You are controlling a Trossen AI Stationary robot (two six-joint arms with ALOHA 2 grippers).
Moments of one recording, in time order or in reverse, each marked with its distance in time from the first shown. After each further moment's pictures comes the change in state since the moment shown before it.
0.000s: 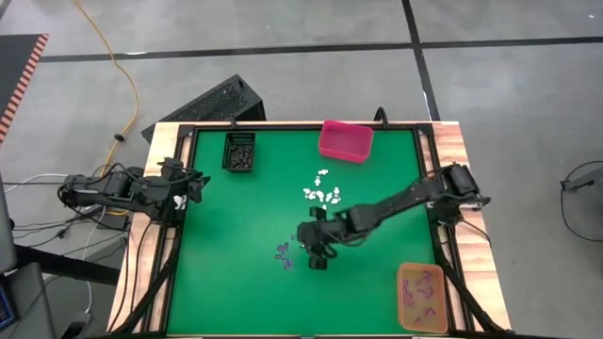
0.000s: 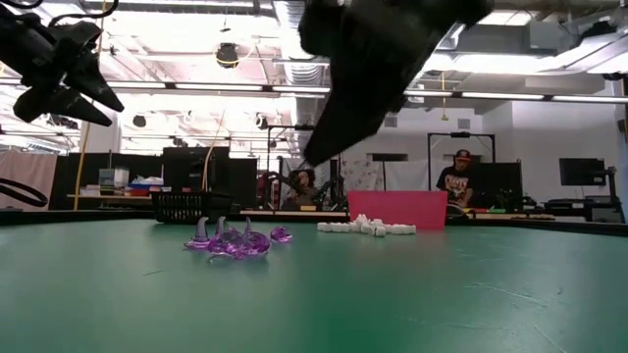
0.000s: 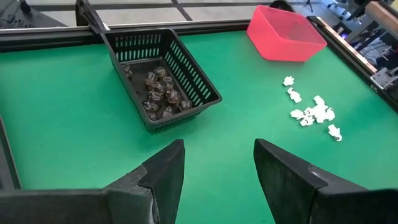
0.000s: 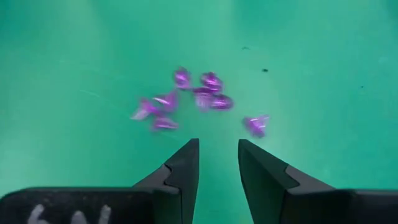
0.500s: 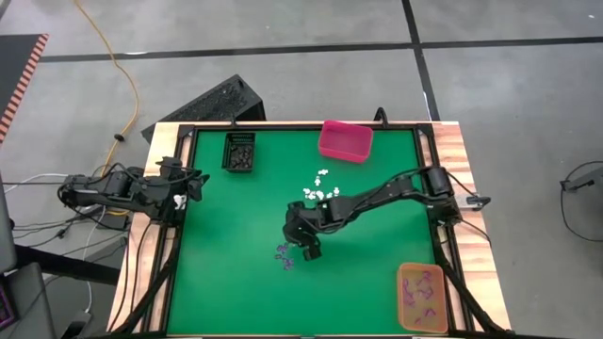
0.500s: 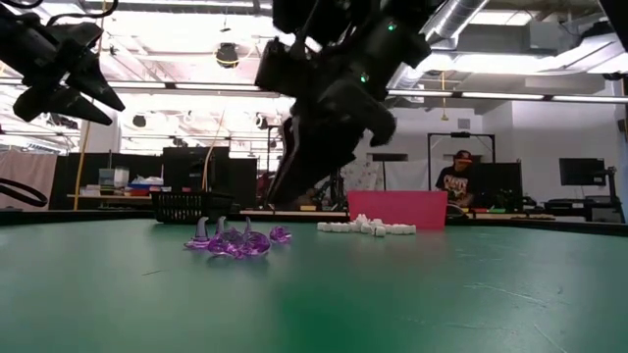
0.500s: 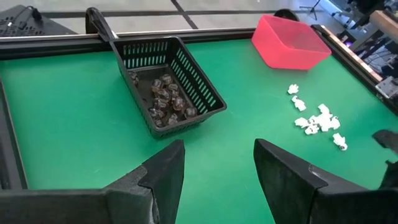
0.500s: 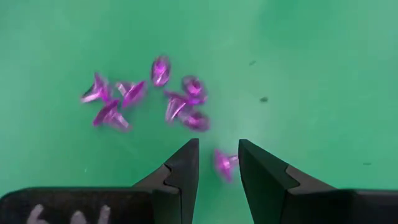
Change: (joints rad) left arm 0.000 0.000 0.000 0.000 -0.034 -0.003; right arm -0.123 0.183 0.146 -0.022 -0.147 -0.448
